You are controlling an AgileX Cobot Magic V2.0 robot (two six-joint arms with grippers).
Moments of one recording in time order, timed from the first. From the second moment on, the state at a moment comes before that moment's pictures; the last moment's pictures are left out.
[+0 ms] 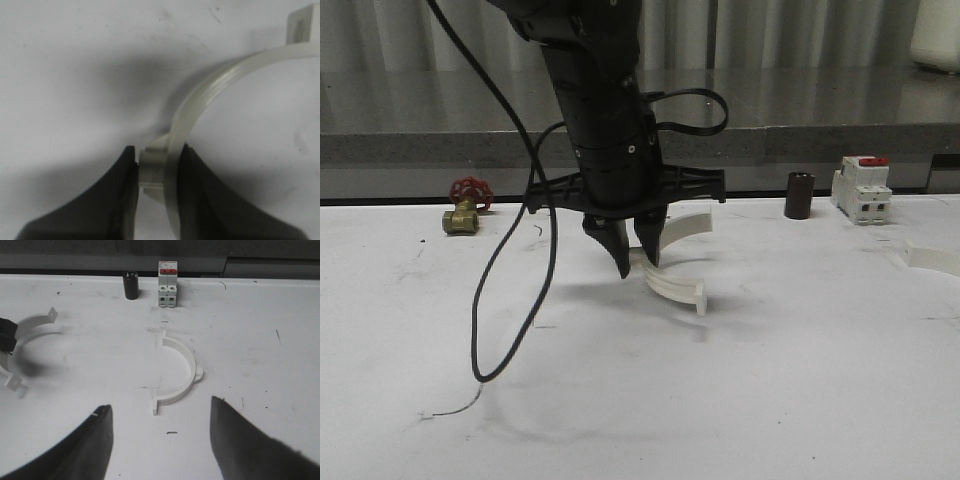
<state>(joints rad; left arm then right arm) -0.66 2.20 -1.75 0.07 0.82 -0.59 0.01 0.51 -0.61 0.03 0.69 0.02</state>
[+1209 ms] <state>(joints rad) -0.66 2.24 -1.79 0.09 0.85 -0.69 0.01 0.51 -0.61 0.03 0.69 0.02</state>
